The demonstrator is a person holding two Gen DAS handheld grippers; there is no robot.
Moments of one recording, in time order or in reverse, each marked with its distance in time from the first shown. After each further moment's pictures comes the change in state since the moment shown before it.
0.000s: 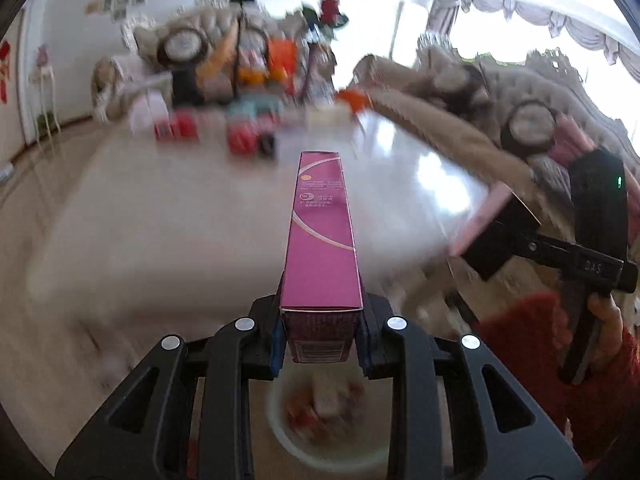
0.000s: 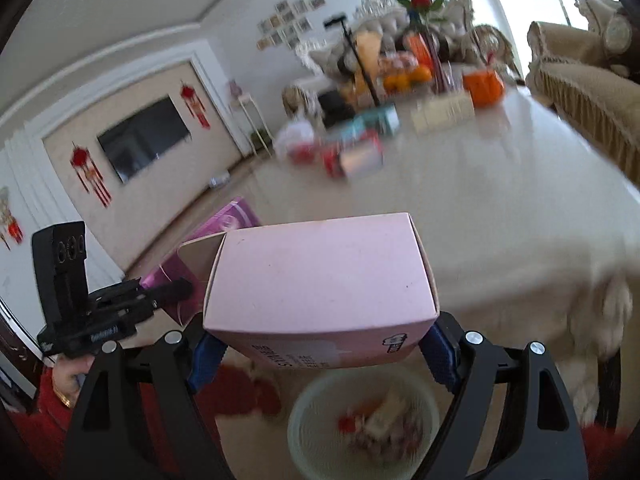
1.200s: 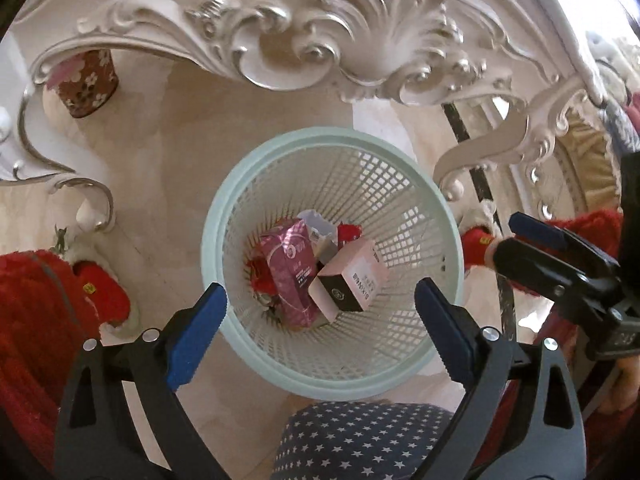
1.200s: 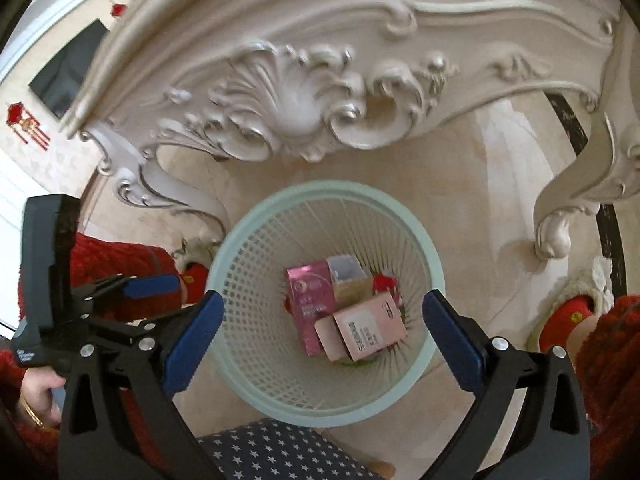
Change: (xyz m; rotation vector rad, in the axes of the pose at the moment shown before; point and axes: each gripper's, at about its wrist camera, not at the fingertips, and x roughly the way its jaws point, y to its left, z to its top) left arm 0.150 0.020 -0.163 -0.273 0.454 0.024; right arm 0.107 -0.040 -0.145 0.075 0.365 -0.164
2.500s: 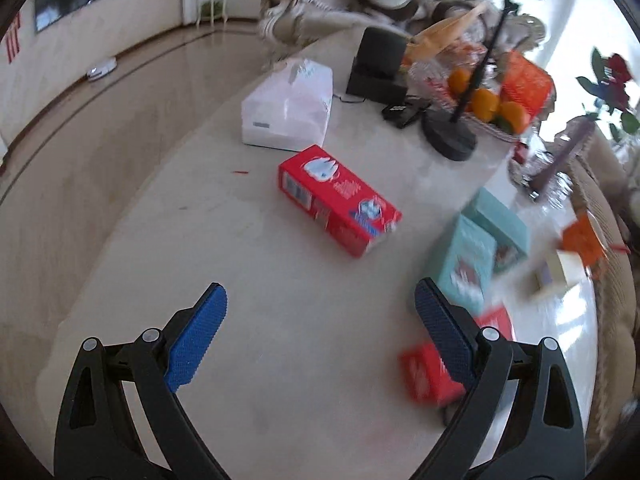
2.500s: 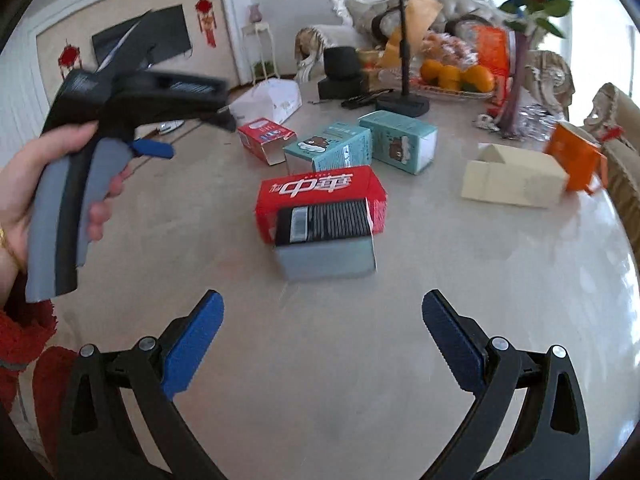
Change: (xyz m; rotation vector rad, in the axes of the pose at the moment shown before) left arm -0.147 0.063 0.437 -0.413 -0.342 0.356; right arm -0.015 0.046 0.330 -0.378 -0.198 0.007
